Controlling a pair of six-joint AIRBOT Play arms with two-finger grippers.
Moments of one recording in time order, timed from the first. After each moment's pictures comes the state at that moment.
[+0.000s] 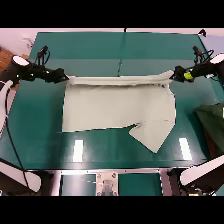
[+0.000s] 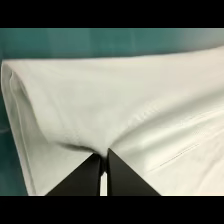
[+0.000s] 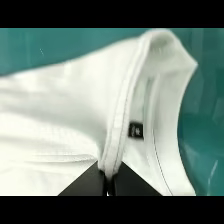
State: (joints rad) left arm 0.13 -1.77 1.52 0.83 -1.06 -1.10; right arm -0.32 -1.81 1.66 -1.07 1.18 1.32
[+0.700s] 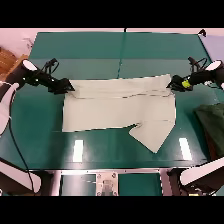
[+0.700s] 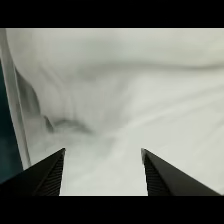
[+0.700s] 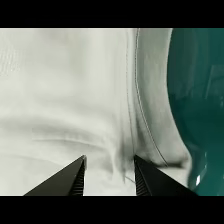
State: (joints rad) left arm 0.10 -1.77 1.49 0.96 -1.25 -1.29; right arm -0.34 -1.77 1.58 -1.13 1.22 1.38
